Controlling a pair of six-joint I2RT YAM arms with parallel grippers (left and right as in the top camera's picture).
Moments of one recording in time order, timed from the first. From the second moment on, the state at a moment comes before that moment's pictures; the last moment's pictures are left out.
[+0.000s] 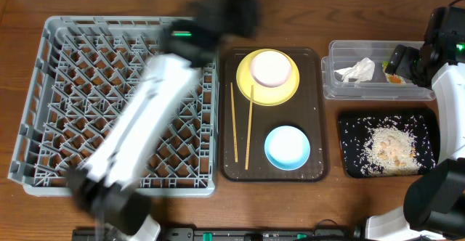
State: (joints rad) left arm -0.38 1.72 1.85 -0.65 0.06 -0.26; right arm -0.24 1.71 1.52 -0.93 0.22 0.22
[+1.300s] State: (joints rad) left arm 0.16 2.09 1.73 -0.87 1.12 -0.54; right arm -0.24 1.71 1.52 -0.93 0.22 0.22
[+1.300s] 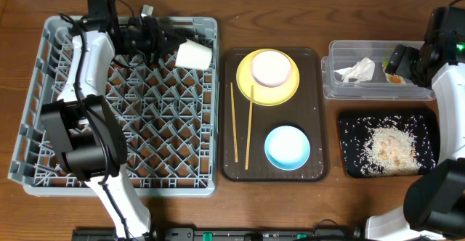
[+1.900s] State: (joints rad) left arm 0.22 2.09 1.66 -0.84 1.12 -0.57; right arm -0.24 1.71 1.52 -0.93 0.22 0.22
